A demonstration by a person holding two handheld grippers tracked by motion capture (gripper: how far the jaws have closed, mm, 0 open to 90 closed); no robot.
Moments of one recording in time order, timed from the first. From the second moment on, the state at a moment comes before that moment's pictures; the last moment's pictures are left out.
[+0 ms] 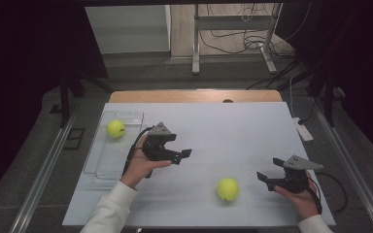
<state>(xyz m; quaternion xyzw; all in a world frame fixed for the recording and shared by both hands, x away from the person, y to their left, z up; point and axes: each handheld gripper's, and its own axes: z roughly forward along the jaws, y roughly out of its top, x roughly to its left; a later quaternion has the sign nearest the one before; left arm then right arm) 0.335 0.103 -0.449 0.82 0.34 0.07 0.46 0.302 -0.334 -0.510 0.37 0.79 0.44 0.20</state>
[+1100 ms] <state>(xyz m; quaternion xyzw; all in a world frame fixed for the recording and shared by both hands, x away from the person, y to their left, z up) 0.328 0.069 -0.459 0.84 0.31 0.05 0.45 0.300 -0.337 -0.510 0.37 0.79 0.45 0.20</state>
